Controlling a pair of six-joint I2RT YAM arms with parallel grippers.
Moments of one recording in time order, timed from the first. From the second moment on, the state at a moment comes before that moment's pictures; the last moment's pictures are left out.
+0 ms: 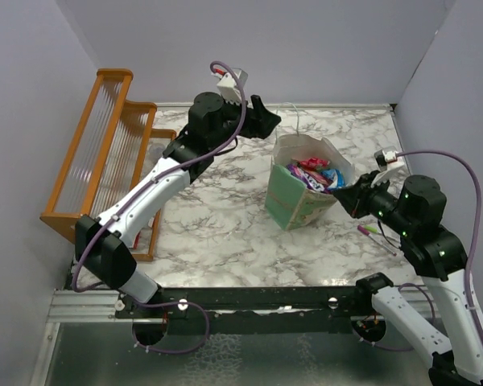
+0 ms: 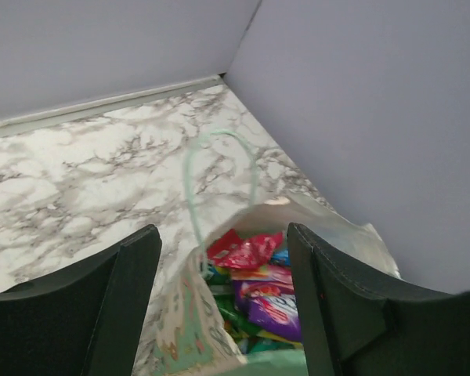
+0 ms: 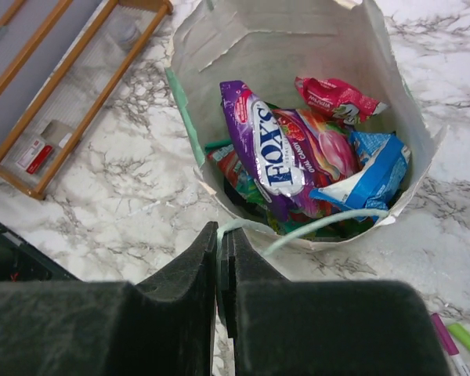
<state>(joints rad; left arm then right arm) -0.60 1.49 1.45 0.01 0.22 -0.46 0.33 0.64 1.01 -0.67 -0.26 0.23</state>
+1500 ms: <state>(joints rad) -0.60 1.74 1.75 -0.20 0.24 -0.35 0.33 0.59 1.12 -0.66 -0.18 0.12</state>
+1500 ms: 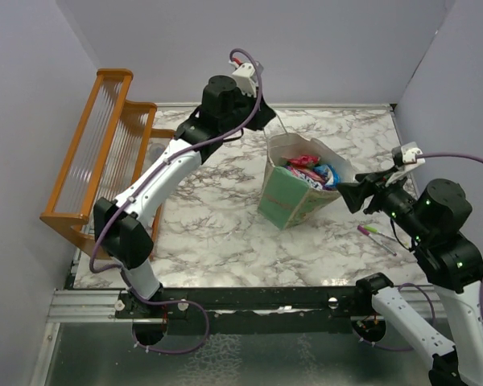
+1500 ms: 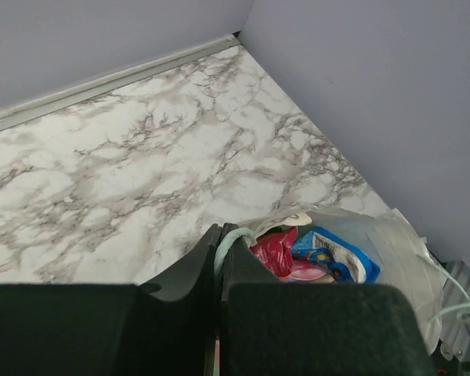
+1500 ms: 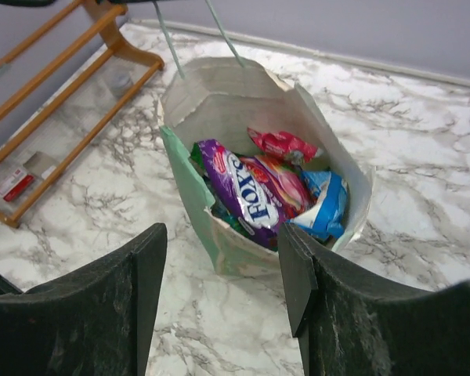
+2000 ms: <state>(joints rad) -0.42 1.43 1.60 -0.37 0.22 -0.19 0.33 0.70 1.07 -0.62 -0.34 0.12</state>
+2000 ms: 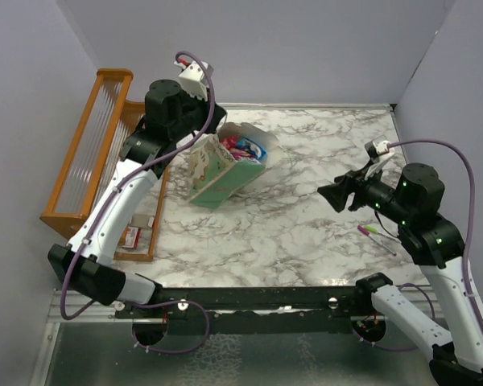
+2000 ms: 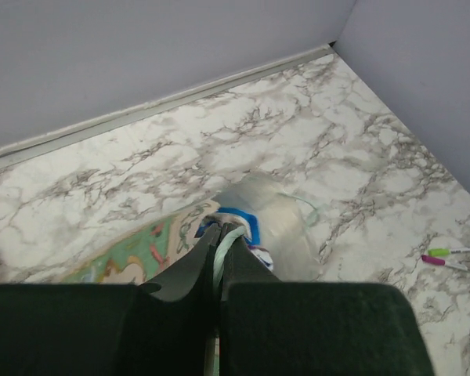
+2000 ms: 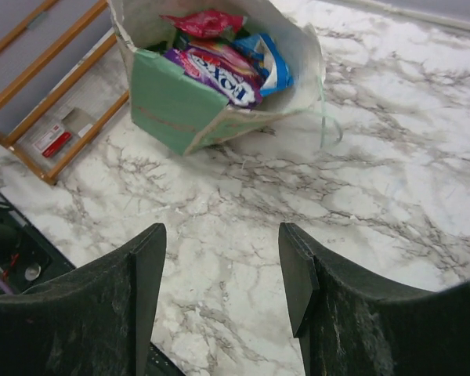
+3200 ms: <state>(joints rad) -0.41 1.04 1.28 -0.42 0.31 -0.13 0.32 1.27 0.67 -0.04 -0.60 0.27</state>
